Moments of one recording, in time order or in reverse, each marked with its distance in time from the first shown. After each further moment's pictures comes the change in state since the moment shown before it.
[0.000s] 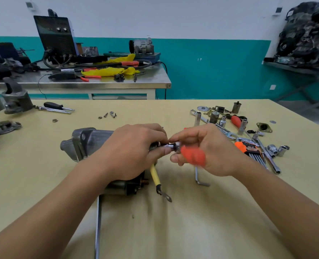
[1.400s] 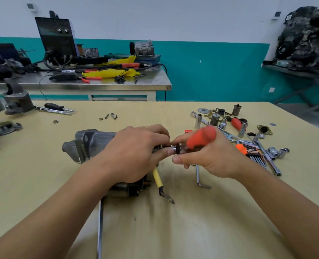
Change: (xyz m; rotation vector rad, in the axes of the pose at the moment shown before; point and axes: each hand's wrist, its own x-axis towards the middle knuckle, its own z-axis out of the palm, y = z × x) left_hand 0.002 -0.002 0.003 0.087 -0.027 0.006; right_hand -0.003 -0.003 -0.001 -0.034 0.007 0.016
